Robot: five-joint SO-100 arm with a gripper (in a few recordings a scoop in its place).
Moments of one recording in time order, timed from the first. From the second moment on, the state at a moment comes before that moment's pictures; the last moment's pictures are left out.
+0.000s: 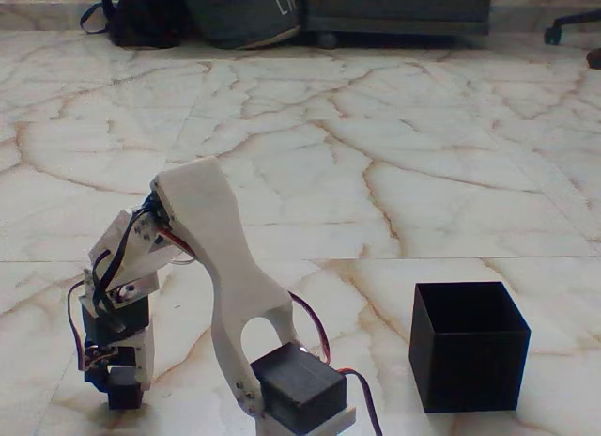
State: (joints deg) arm -42.7 50.4 88.5 40.3 -51.1
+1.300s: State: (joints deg) arm 26.8 93.6 96.1 63.1 -87.9
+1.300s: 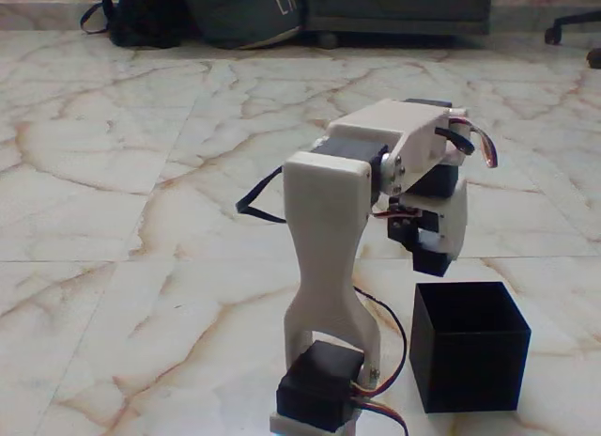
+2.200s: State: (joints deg) arm 33.8 79.4 92.5 53.6 -89.5
